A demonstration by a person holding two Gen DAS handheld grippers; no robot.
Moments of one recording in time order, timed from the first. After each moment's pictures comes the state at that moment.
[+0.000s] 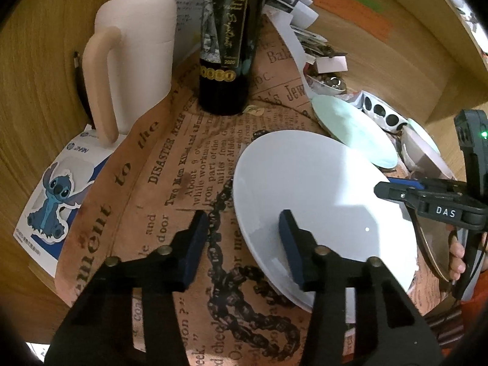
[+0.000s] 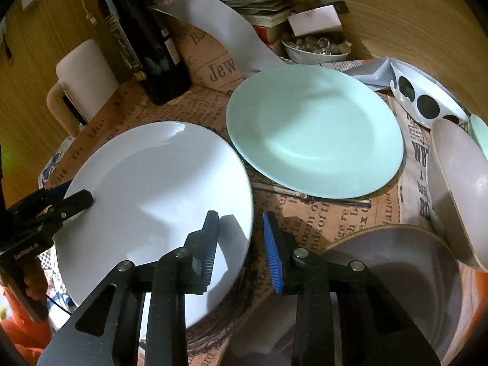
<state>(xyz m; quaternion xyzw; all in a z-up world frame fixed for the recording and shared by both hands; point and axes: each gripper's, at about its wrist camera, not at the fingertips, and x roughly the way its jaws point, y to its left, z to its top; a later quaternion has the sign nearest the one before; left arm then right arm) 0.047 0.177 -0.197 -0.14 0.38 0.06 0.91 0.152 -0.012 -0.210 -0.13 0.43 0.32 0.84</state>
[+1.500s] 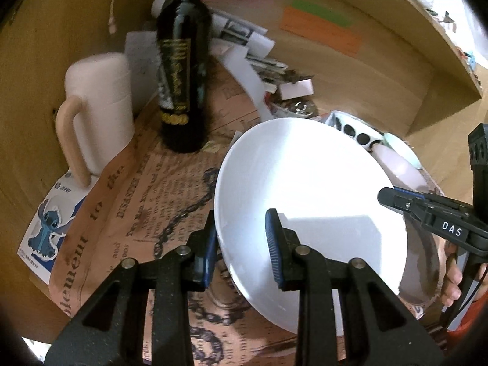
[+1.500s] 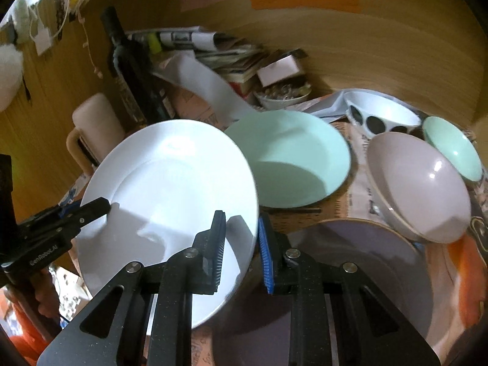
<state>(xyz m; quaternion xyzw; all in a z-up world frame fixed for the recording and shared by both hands) 0.059 0.132 -0.156 -0.13 0.34 0.05 0.93 0.125 -0.060 -0.171 -0.06 0.35 0.30 0.89</state>
